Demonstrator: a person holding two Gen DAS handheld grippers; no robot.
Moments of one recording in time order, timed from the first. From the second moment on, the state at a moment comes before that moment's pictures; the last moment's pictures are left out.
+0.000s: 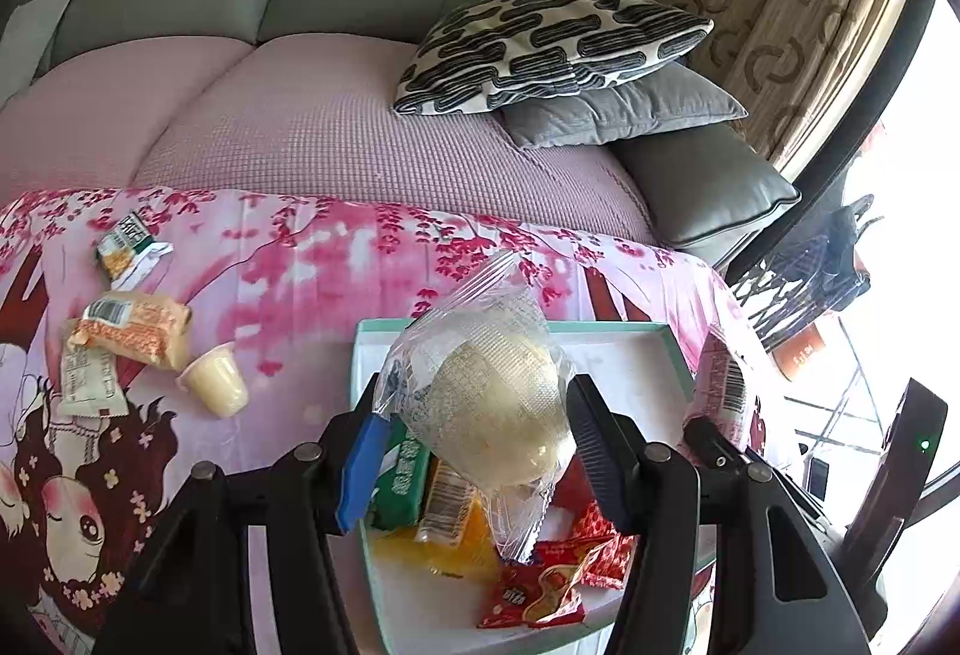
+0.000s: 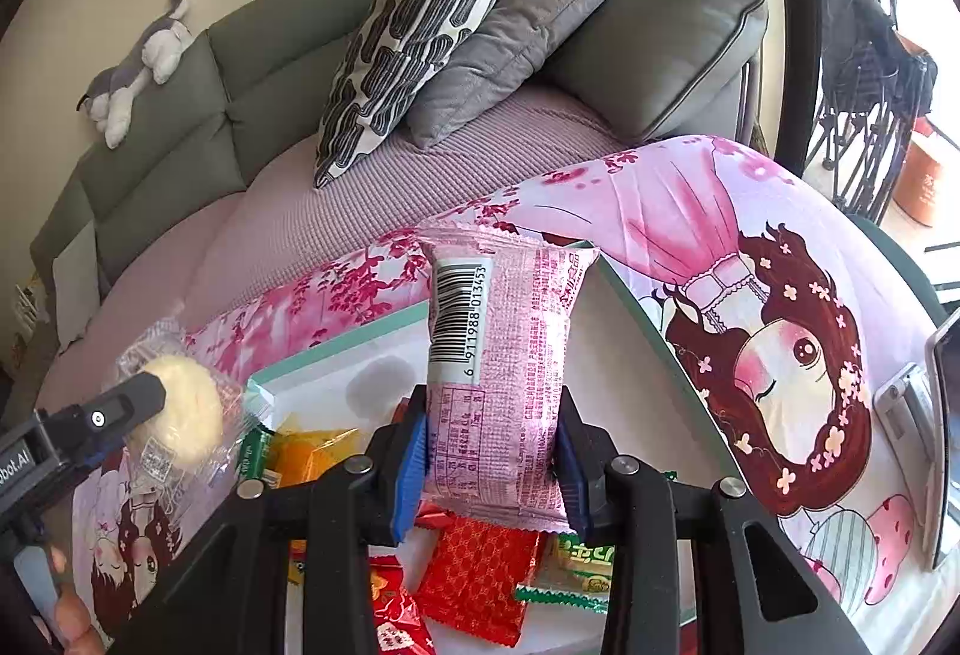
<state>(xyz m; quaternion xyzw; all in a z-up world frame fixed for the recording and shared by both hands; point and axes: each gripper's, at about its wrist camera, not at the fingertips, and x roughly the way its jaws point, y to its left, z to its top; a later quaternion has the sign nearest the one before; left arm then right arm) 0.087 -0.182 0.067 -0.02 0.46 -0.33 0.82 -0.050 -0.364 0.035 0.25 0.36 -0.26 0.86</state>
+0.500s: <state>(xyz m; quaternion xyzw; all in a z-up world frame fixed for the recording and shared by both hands) 0.107 -0.249 0.011 0.01 0.53 -0.32 0.79 -0.044 -0.387 -0.003 0.27 0.41 -0.27 0.83</state>
